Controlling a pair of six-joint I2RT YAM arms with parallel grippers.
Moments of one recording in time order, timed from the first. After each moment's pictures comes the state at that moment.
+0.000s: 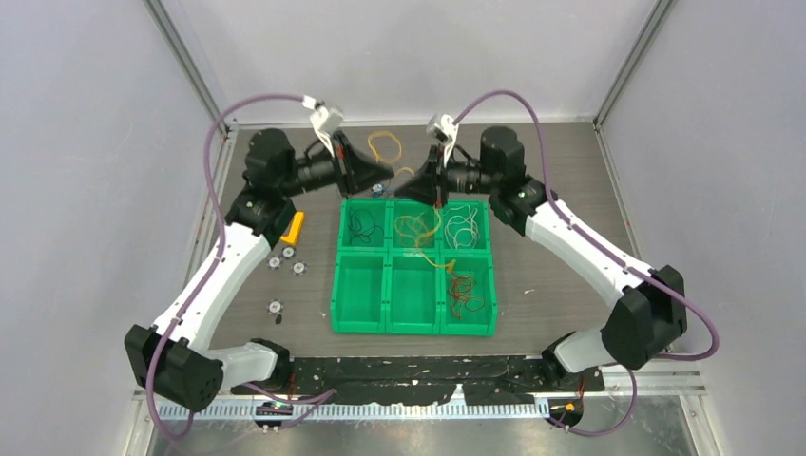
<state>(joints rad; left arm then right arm) -0.35 1.24 1.28 0.06 0.84 -0.39 0.54 1.47 1.31 0.02 -0.84 0.15</state>
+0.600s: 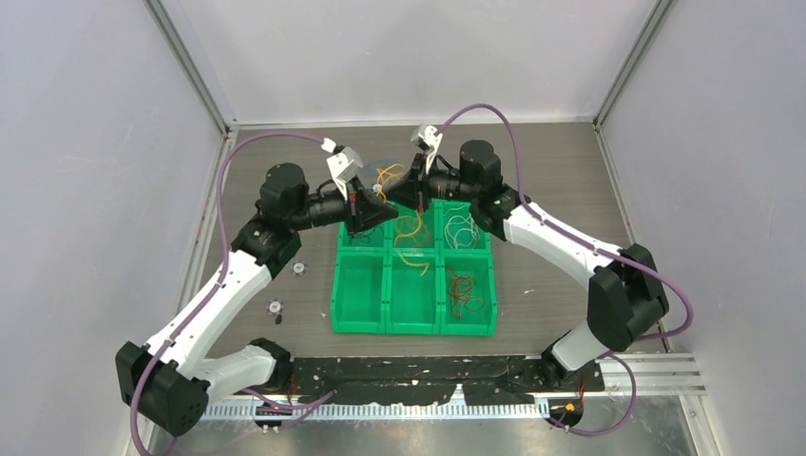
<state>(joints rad) -0.48 1.08 0.99 -0.03 0.79 -0.17 0.60 1.51 1.11 0.27 -0.71 0.18</state>
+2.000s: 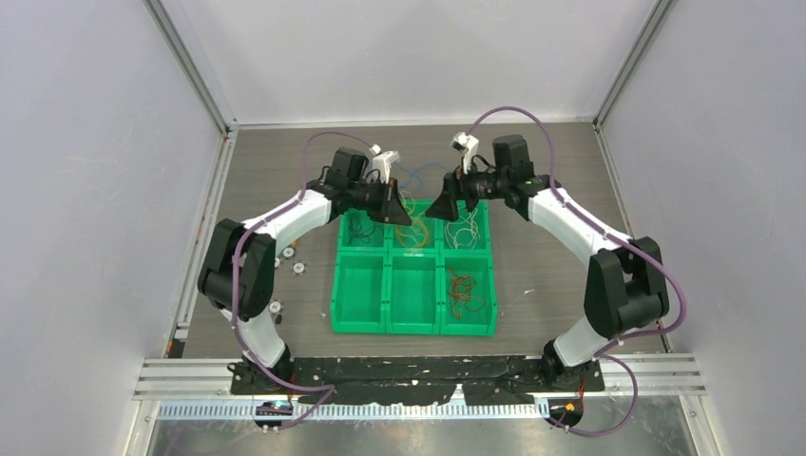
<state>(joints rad) -0.44 1.74 1.20 -0.19 0.73 -0.26 0.34 1.60 1.16 -0.18 -0.83 -0.04</state>
